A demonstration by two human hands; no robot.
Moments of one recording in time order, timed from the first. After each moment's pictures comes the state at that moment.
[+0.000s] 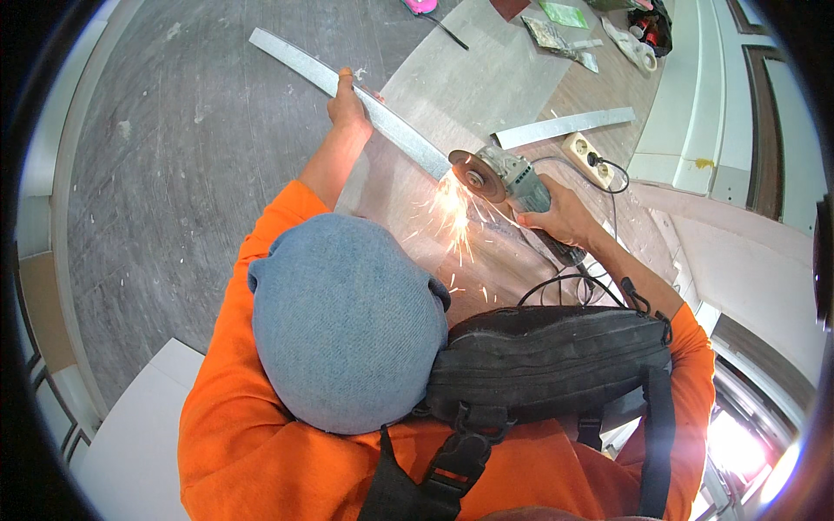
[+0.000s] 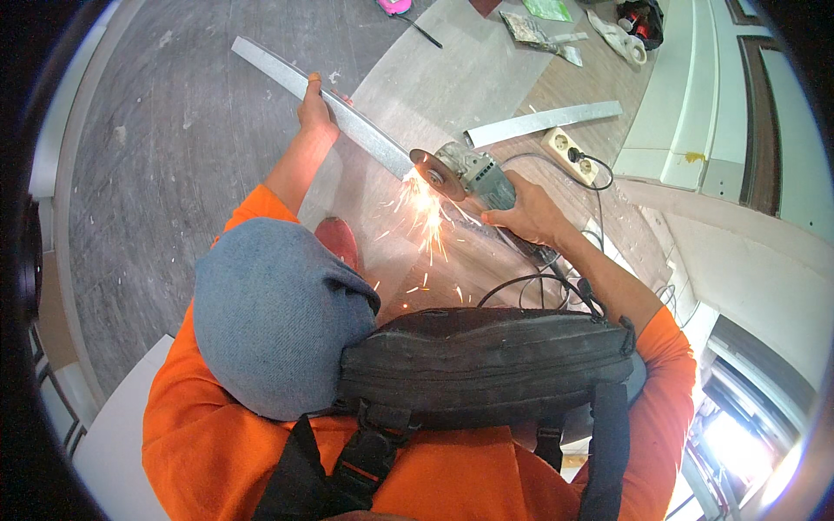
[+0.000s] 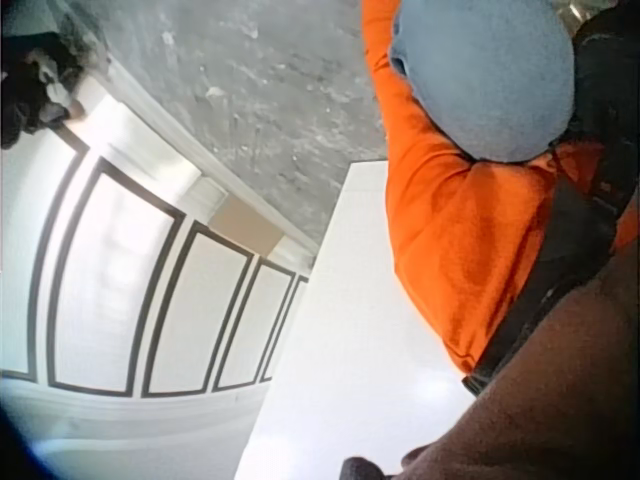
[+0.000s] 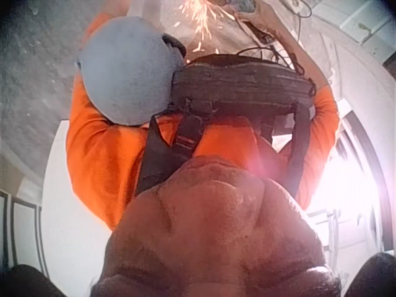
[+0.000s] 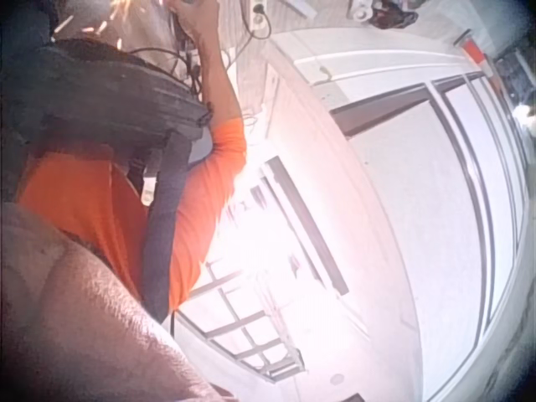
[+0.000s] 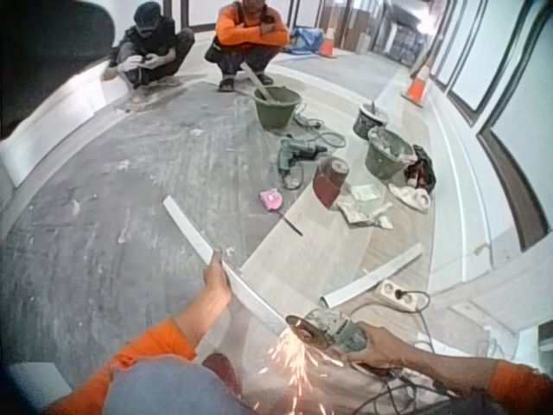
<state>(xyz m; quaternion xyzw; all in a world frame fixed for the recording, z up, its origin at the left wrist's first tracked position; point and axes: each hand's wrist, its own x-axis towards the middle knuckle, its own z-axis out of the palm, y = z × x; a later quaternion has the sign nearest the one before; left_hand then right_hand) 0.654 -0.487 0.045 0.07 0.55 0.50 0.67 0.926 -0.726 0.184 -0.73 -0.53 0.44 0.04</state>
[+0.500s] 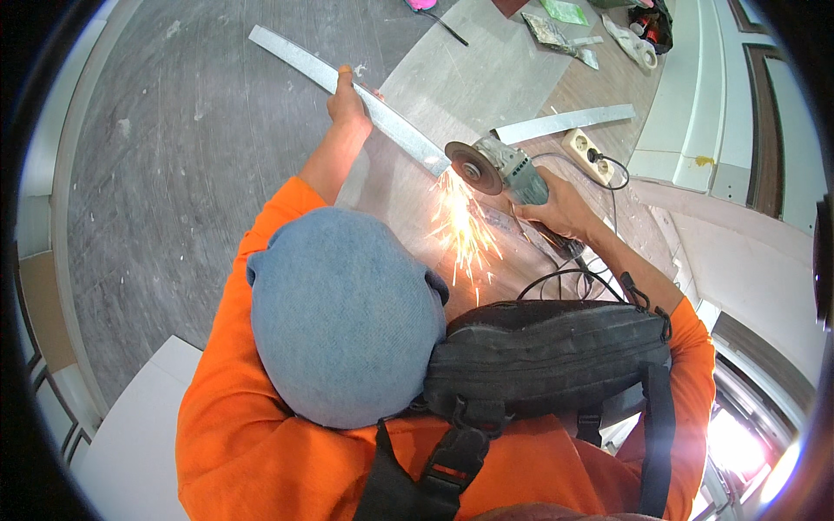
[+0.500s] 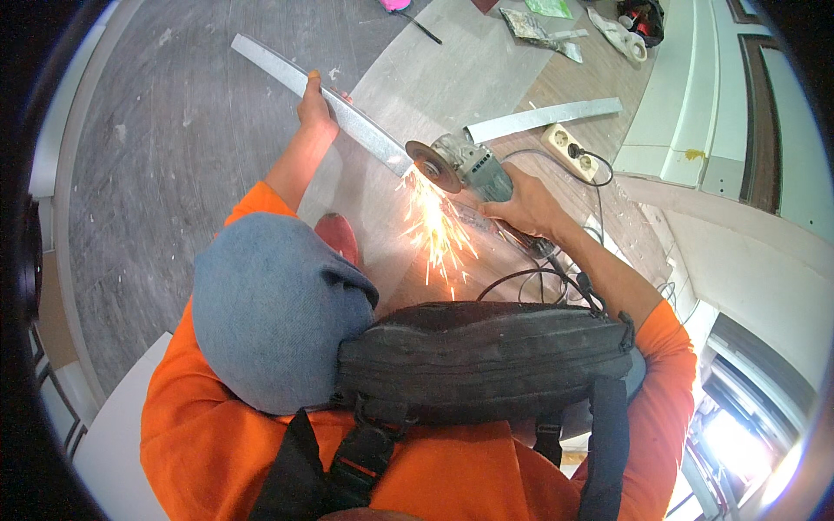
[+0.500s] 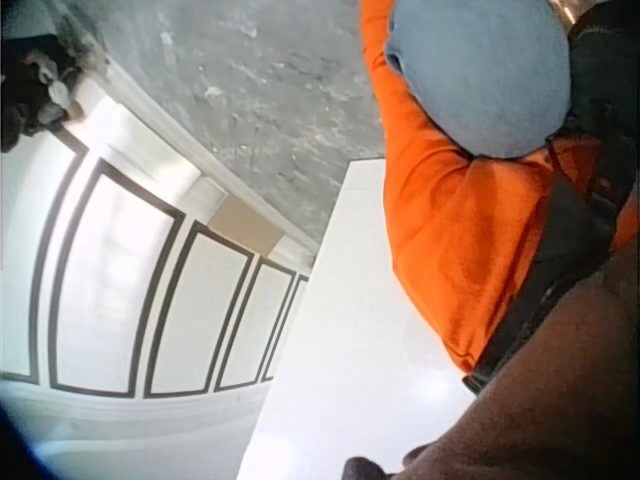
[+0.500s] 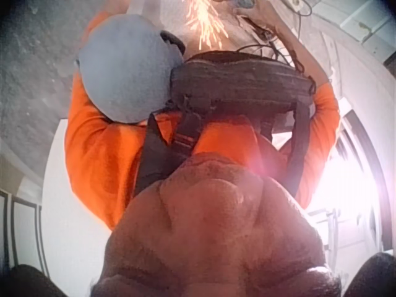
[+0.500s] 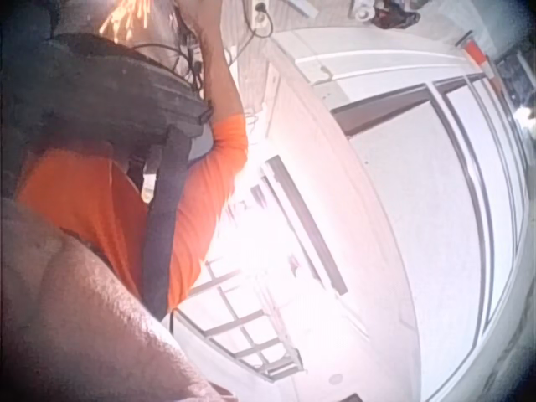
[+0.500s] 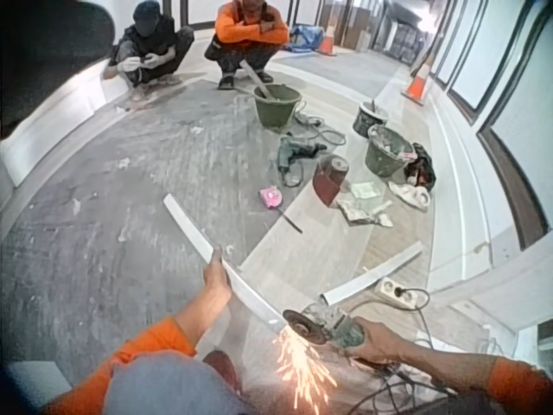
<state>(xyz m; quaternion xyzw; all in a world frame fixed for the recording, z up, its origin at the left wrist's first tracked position) 0.655 -0.492 0.048 0.05 0.55 0.50 0.67 0.926 -0.721 0.184 -0.72 -0.53 0.44 0.03</state>
